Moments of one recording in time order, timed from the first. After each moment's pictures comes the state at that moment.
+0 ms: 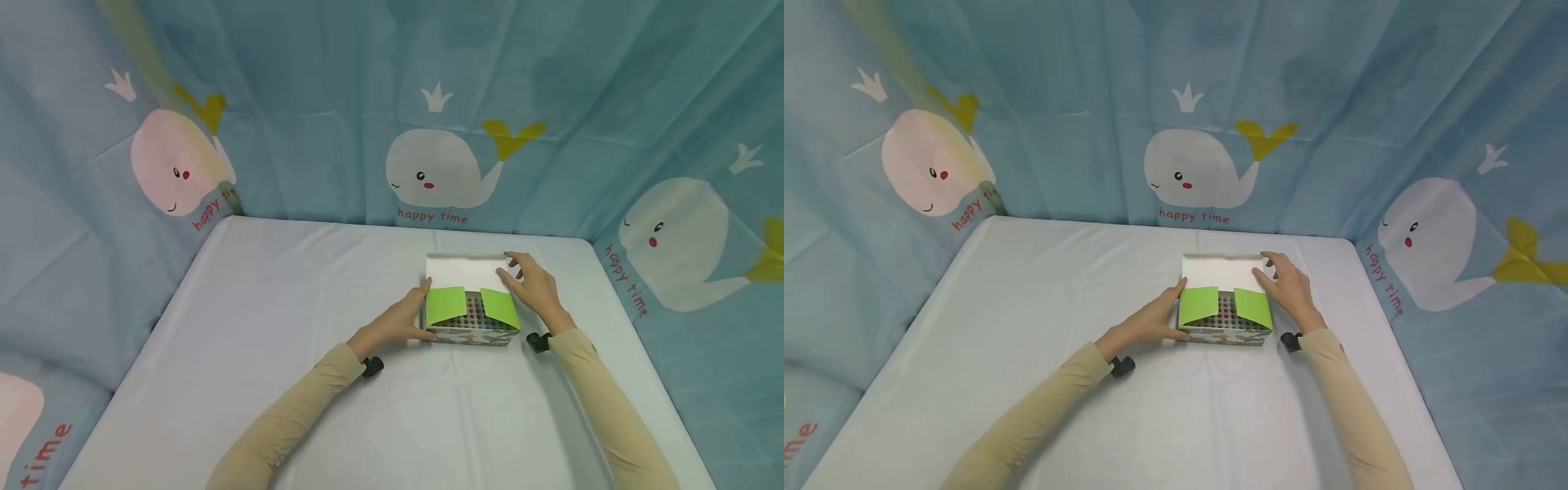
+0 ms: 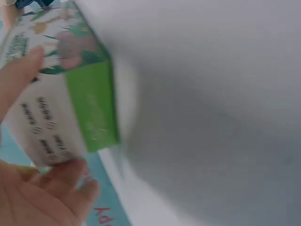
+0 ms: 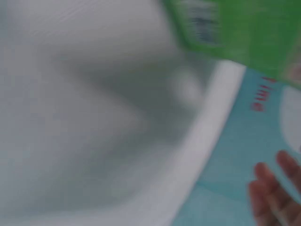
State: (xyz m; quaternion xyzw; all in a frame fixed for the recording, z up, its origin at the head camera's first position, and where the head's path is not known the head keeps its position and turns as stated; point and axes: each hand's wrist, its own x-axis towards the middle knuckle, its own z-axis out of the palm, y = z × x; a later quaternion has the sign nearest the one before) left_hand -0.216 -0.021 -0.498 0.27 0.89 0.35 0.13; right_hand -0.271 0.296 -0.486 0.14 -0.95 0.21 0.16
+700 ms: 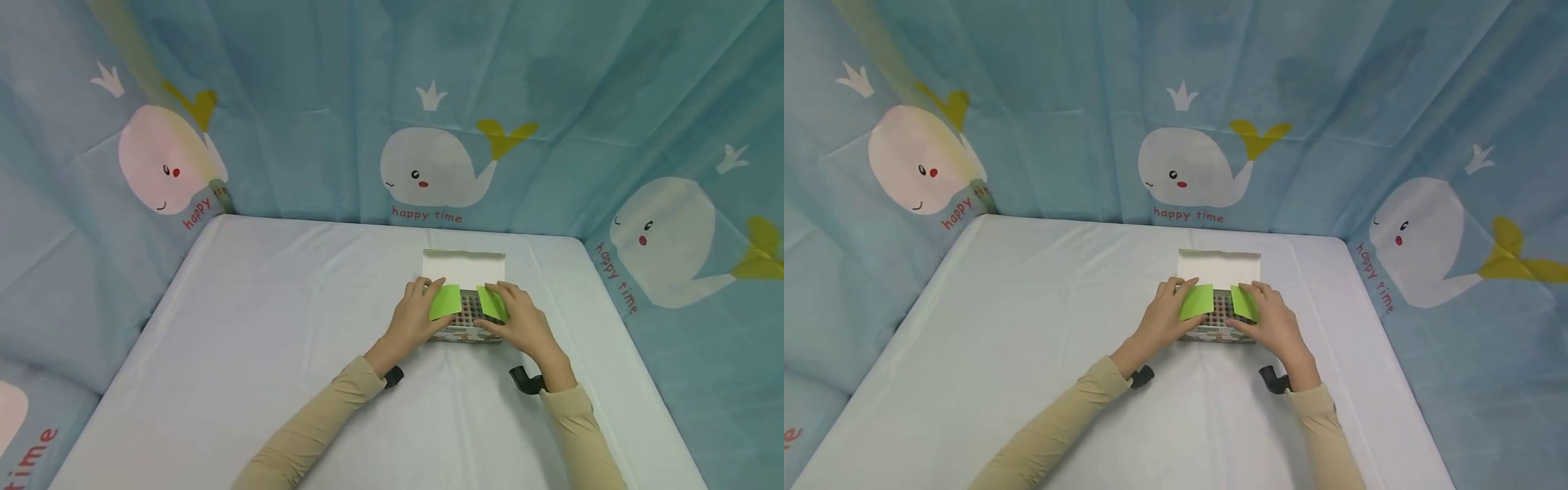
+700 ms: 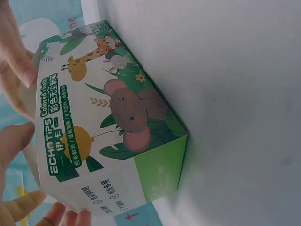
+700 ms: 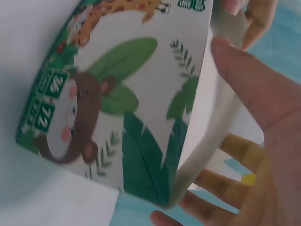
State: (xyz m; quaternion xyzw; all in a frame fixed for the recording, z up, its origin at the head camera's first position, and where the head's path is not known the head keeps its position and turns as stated) left_hand -0.194 0.019 -0.481 0.23 0.93 0.27 -0.12; right_hand -0.176 0.250 -0.453 0.14 -0.97 0.18 0.06
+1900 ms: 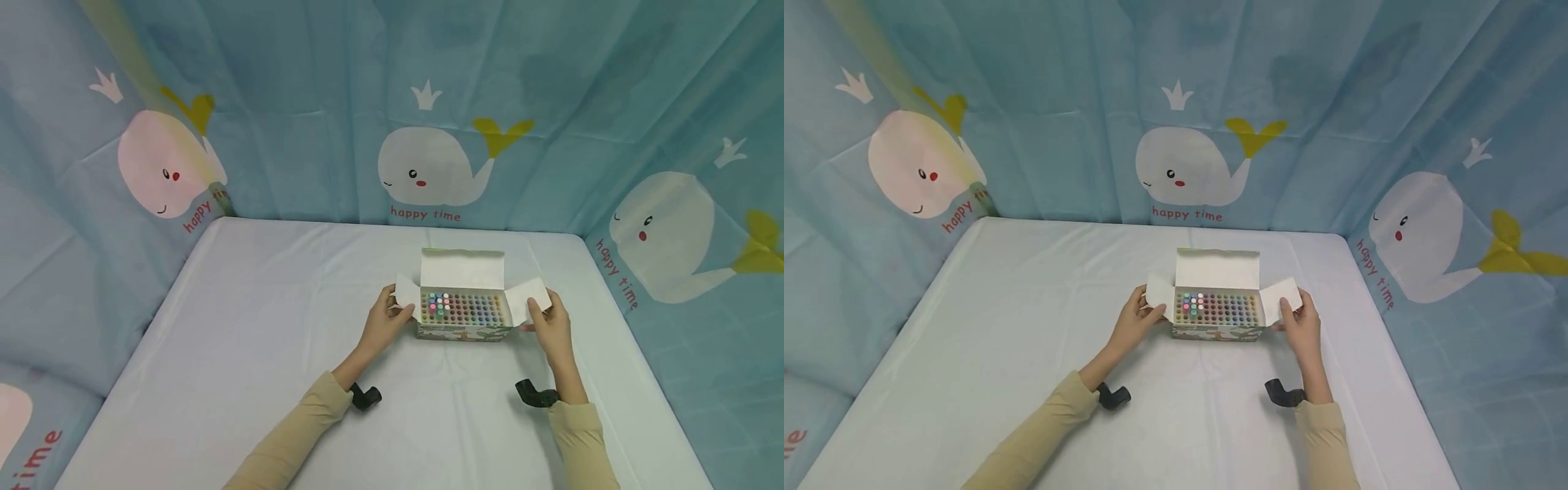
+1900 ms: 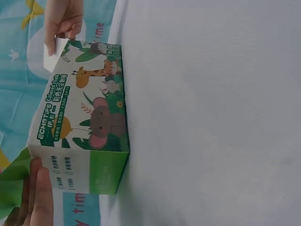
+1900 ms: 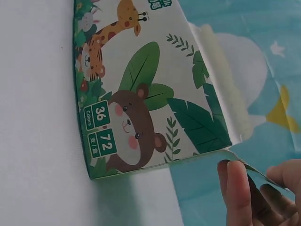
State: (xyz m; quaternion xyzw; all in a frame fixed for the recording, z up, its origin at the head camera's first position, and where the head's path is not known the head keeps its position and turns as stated) left_hand -0.178 -0.029 -0.490 0.12 0.73 0.67 0.03; right_hand -0.166 0.293 -0.483 -0.05 -0.81 0.57 0.13
